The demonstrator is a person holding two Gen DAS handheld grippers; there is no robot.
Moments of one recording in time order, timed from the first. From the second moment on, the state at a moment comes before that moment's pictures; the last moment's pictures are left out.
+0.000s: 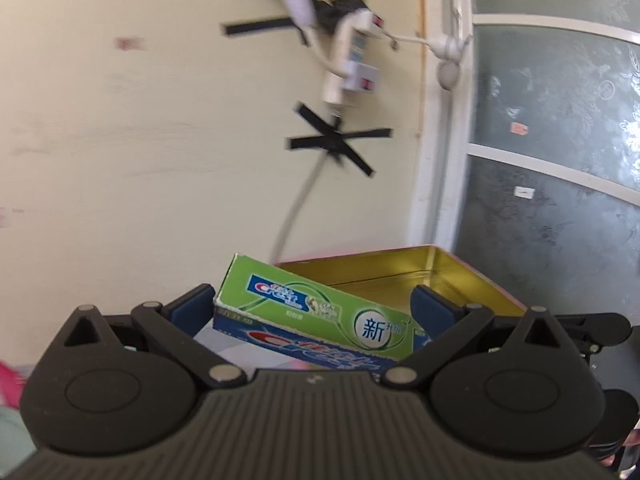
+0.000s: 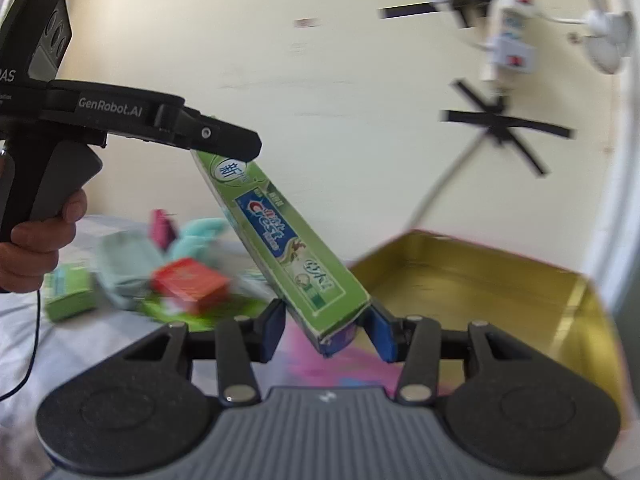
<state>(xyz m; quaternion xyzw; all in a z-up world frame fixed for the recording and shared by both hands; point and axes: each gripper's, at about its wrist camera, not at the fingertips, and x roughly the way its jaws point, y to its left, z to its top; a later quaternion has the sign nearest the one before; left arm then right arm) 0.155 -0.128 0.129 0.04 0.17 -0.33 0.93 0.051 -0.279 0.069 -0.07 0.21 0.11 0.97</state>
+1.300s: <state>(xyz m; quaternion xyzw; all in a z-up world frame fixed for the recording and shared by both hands) 0.059 0.088 0.053 0.04 0.31 -0.09 0.94 0.024 -0.203 0.013 0.04 0.29 0.24 0.93</state>
